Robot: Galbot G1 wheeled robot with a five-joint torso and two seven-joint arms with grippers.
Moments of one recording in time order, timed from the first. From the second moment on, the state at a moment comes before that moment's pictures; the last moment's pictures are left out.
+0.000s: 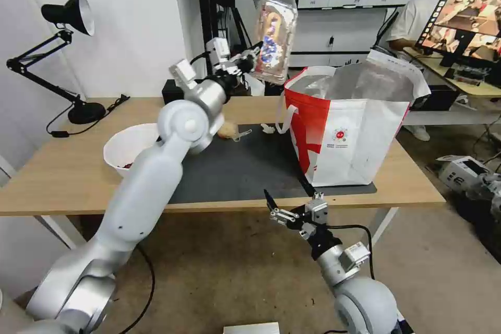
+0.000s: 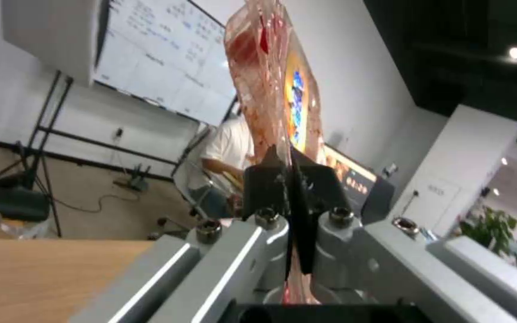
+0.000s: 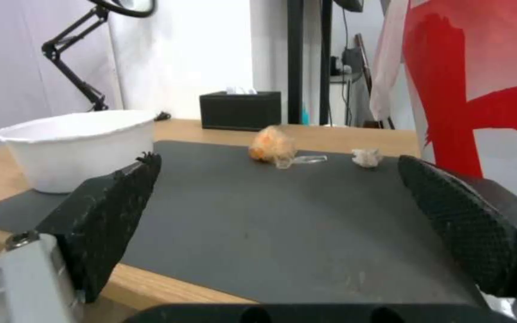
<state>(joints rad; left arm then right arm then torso) 0.30 -1.27 0.01 -1.64 -1.21 0.27 -0.16 -1.45 1.24 0.26 2.14 0.25 0.01 -0.04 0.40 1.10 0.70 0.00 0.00</state>
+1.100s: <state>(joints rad) 0.14 -1.40 0.25 -1.38 -1.17 0.23 -0.14 -1.46 1.27 0.27 2.14 0.24 0.02 -0.06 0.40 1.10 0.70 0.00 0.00</state>
